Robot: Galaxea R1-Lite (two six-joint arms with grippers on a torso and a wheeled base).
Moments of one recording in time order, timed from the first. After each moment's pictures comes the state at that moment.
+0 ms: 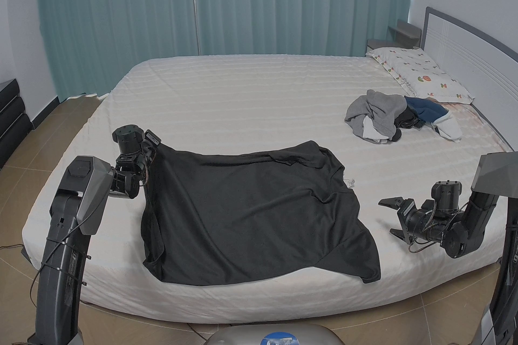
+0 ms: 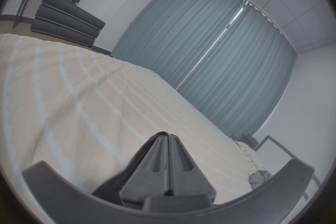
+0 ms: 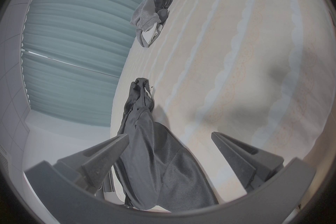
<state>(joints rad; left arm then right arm) 0.01 2.82 -2.00 -0.73 0.14 -0.73 0.01 2.30 -0.58 -1.18 0.33 1.01</state>
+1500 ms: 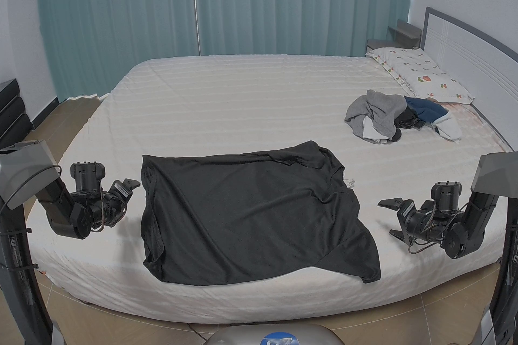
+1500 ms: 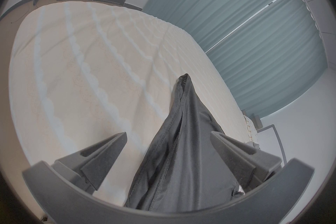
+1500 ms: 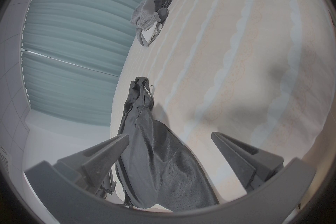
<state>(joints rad) 0.10 2.25 -0.81 -0.87 -0.09 -0.89 0.01 2.30 -0.57 -1.18 0.33 1.01</state>
